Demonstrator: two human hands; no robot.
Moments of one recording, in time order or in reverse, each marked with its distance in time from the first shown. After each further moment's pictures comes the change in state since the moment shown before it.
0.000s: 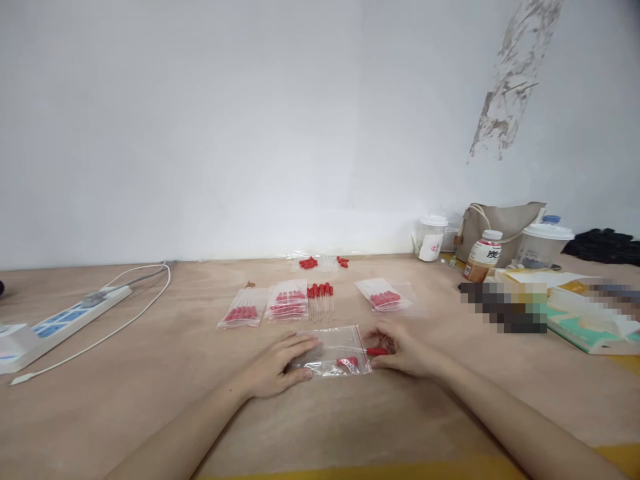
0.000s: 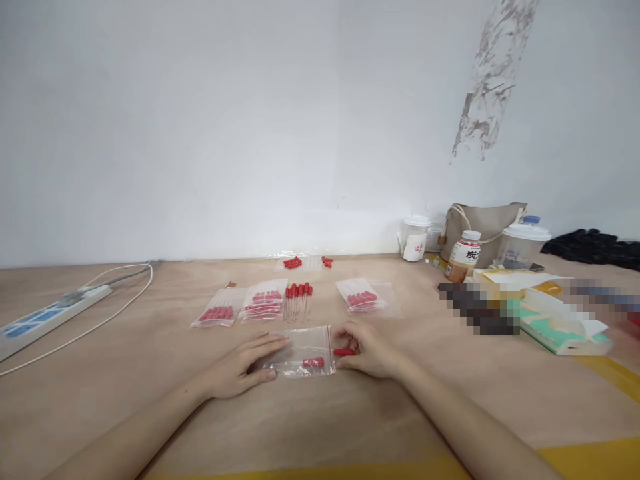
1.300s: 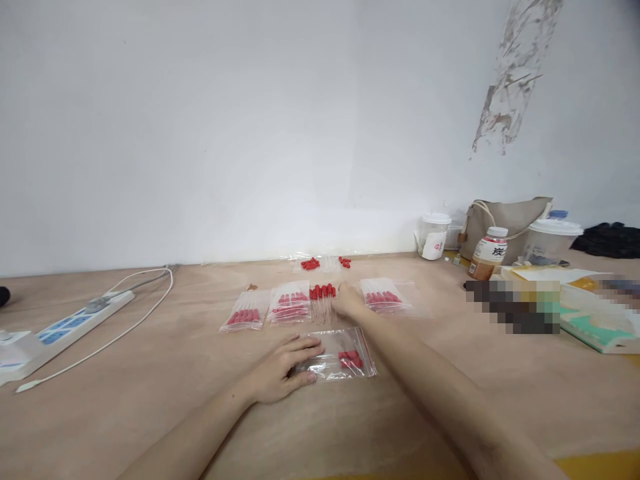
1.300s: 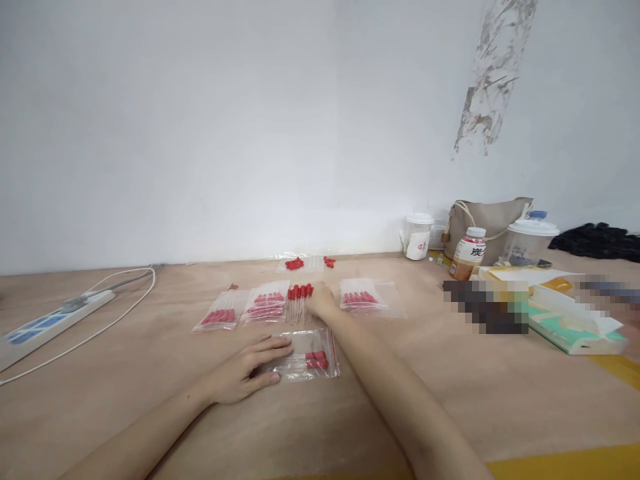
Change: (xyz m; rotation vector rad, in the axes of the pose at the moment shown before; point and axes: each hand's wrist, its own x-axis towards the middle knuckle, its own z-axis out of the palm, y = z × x) left_hand 0.000 -0.004 0.002 -0.020 -0.009 0.009; right_hand 0.147 -0.005 0.037 -0.392 0.349 0.472
